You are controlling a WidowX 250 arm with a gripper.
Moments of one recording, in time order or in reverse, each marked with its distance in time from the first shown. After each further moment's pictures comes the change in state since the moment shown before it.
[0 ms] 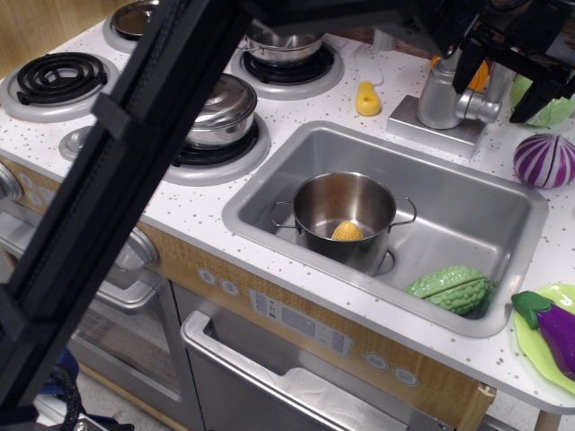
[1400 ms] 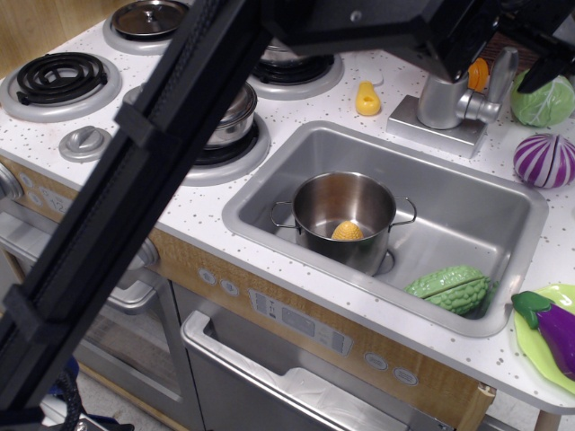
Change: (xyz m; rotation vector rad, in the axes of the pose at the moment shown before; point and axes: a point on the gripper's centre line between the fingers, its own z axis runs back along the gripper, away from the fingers) arm 0.042 0.004 0.007 0.062 -0.216 0.002
